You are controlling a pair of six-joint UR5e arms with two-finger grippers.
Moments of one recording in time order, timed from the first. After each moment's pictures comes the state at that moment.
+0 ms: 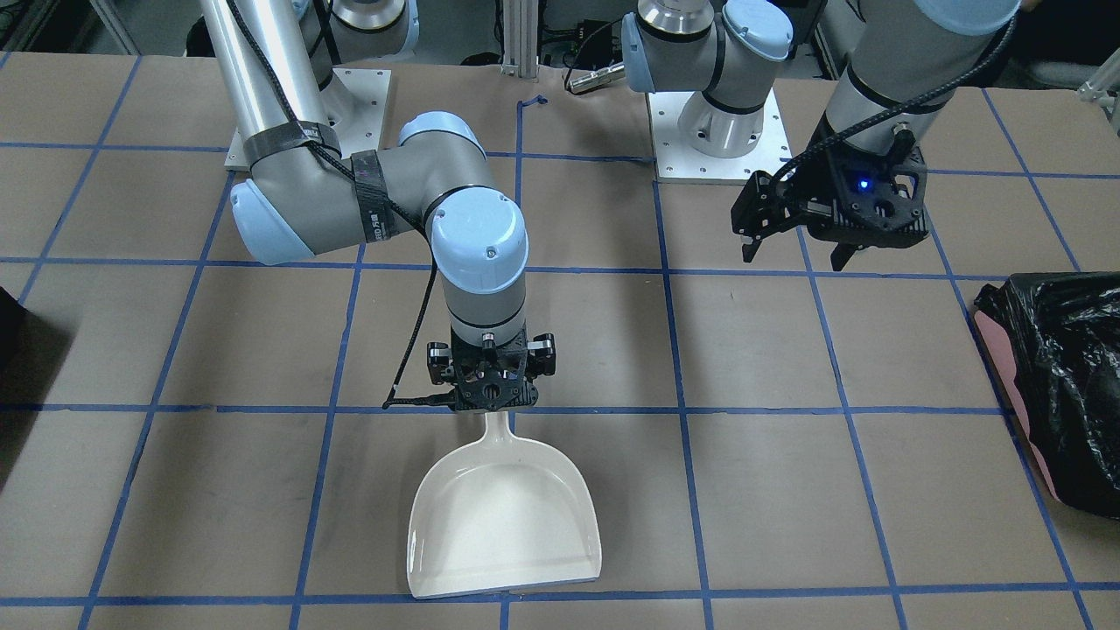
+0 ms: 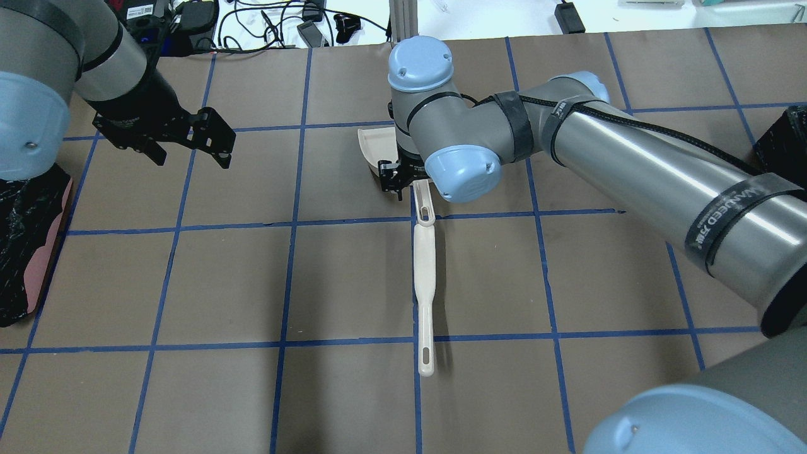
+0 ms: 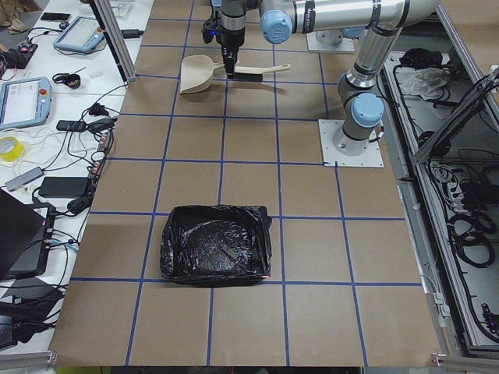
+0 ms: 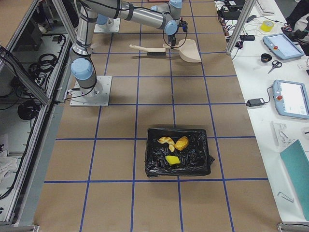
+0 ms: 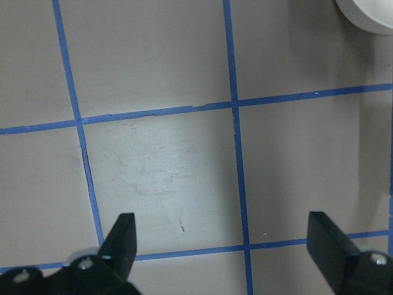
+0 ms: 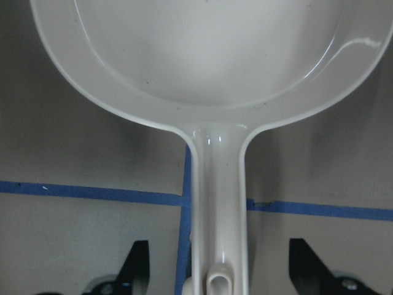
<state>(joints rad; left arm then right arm) -1.49 -1.55 -1.67 -1.44 1.57 0.18 1.92 -1.11 1.57 -2.06 -1.57 0.27</state>
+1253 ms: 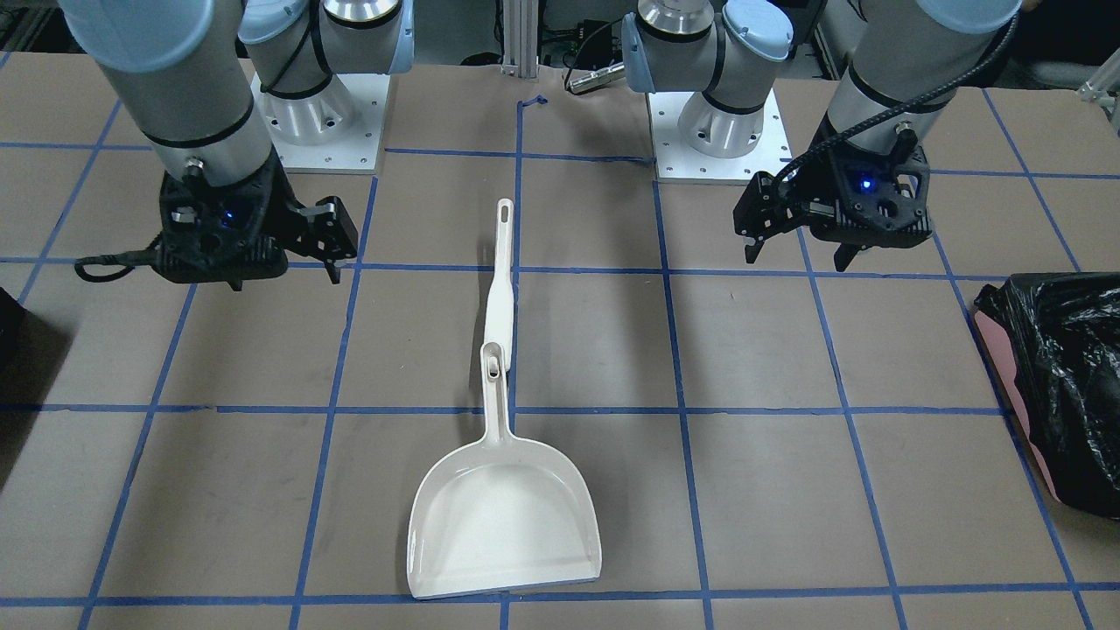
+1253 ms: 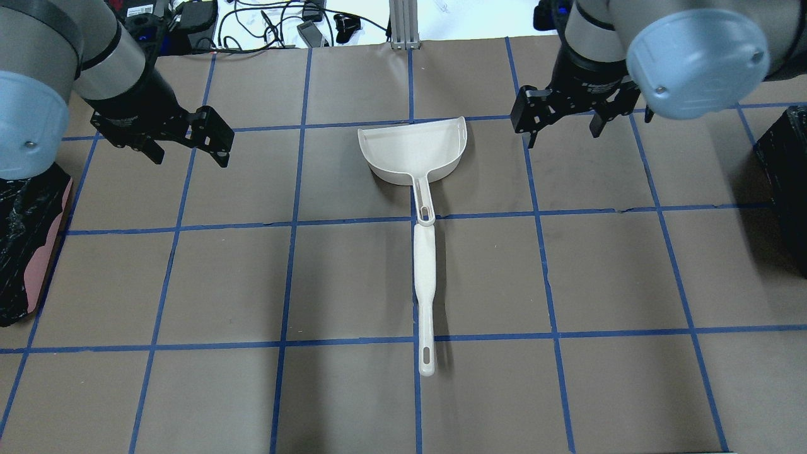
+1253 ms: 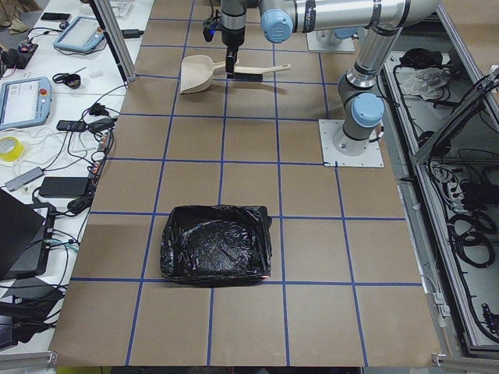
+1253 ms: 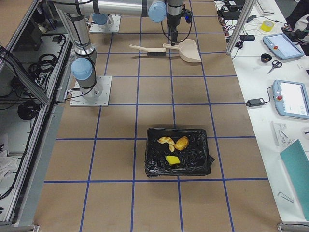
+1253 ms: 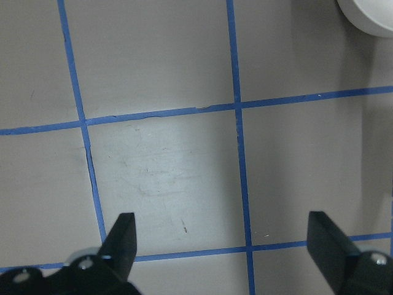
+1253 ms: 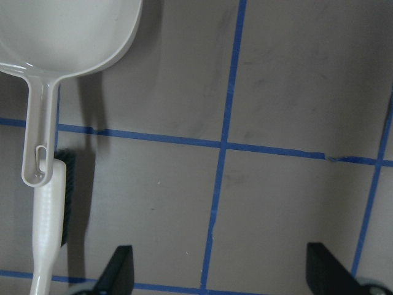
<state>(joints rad) -1.49 -1.55 -1.67 -1.44 1.58 0.18 1.61 -1.49 1.57 -1.65 -1.61 -0.08</state>
